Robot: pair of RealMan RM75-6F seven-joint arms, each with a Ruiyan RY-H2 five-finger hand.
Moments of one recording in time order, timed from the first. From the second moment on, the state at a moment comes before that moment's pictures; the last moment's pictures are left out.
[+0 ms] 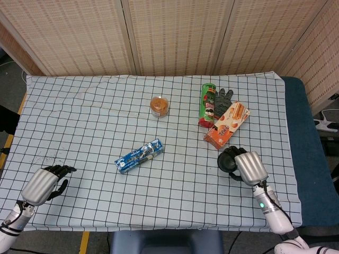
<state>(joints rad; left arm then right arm) -0.31 -1.29 0.08 -1.16 1.75 1.49 -0.21 0.39 -1.35 0.11 -1.70 -1.41 1.24 -0.42</state>
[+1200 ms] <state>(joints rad) -0.31 -1.29 0.09 -1.17 1.75 1.47 -0.20 0.45 -1.56 0.08 -1.21 -1.37 1.05 -0.04</state>
